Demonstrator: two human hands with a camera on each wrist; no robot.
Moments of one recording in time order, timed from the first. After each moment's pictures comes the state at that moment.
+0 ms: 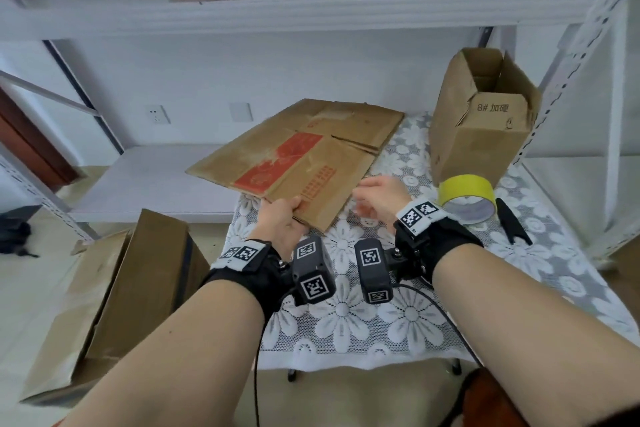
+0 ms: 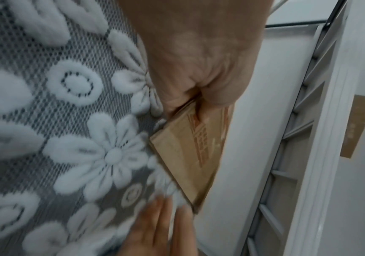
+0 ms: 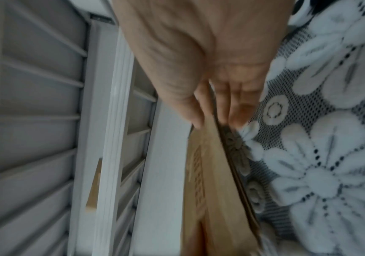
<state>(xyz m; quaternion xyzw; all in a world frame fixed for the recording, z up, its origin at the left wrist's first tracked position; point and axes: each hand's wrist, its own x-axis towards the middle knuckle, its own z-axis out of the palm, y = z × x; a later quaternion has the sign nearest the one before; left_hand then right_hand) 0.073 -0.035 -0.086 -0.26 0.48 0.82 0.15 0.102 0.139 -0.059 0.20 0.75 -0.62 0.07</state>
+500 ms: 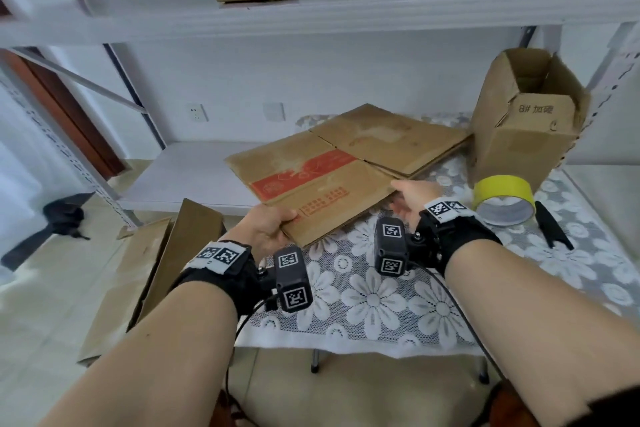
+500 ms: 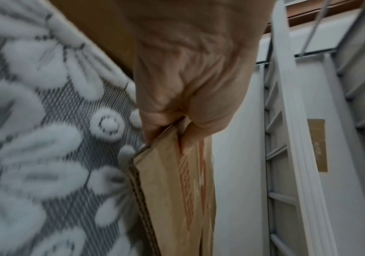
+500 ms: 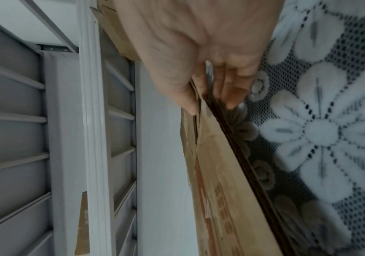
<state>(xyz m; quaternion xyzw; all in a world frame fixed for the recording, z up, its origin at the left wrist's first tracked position) 0.111 -0.107 -0.065 -0.23 0.57 0.77 0.17 0.098 0.130 -0.064 0.32 0.66 -0.68 0.03</state>
